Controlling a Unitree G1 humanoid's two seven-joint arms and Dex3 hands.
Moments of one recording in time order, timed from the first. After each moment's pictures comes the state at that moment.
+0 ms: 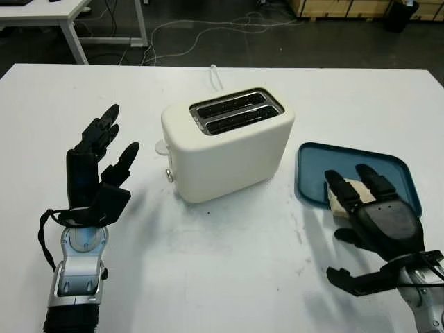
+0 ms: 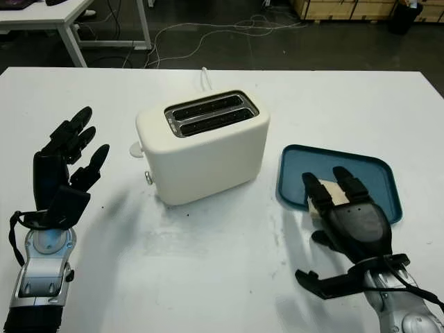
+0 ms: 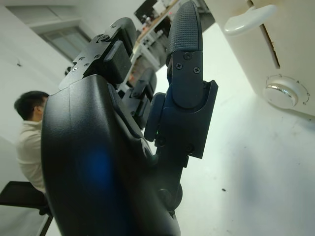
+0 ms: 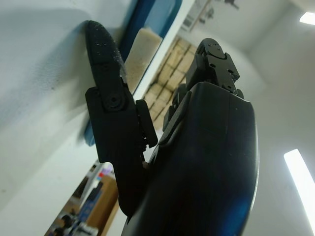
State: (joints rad) left arm -0.09 0.18 0.15 -0.03 0.21 -0.23 0.16; right arm 0.22 -0.58 -0.03 -0.16 -1.16 0.00 -0.07
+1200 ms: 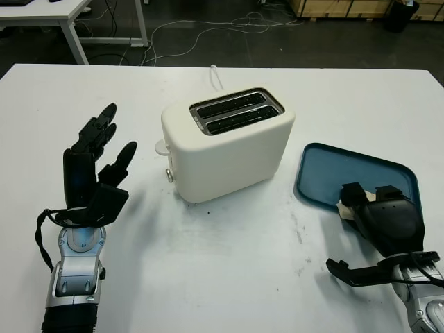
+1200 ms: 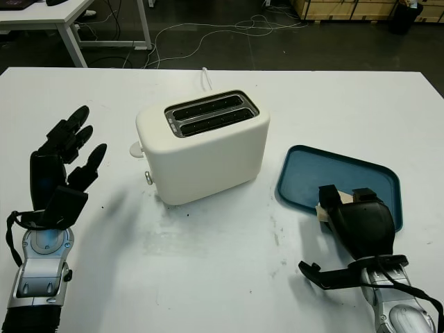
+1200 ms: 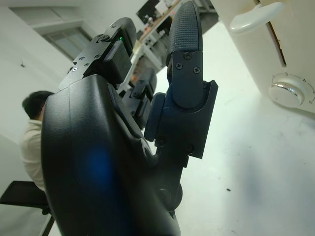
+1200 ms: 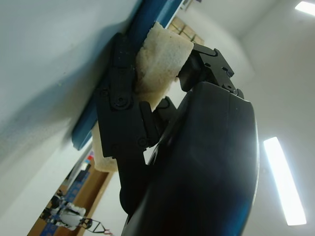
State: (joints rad) left arm -0.09 0.18 0.17 -0.03 0.22 -0.24 0.16; right arm 0.17 -0.68 0.11 -0.05 -1.18 0.16 -0.24
